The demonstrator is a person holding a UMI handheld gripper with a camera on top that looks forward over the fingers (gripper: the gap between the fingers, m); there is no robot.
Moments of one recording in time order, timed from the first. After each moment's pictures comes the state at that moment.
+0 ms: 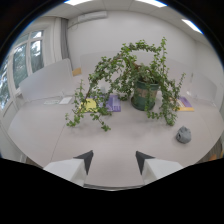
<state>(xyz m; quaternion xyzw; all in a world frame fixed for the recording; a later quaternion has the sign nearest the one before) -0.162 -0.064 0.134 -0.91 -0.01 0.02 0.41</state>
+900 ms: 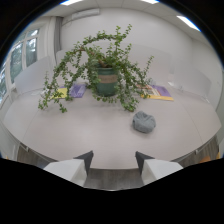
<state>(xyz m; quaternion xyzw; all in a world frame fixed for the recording) 0.050 -0.122 0.097 -0.92 -0.01 -0.01 0.39</state>
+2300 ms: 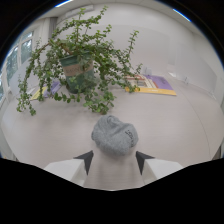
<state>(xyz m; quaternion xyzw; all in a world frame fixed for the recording) 0.173 -0.013 0.010 -0.93 -0.01 0.02 0.37</state>
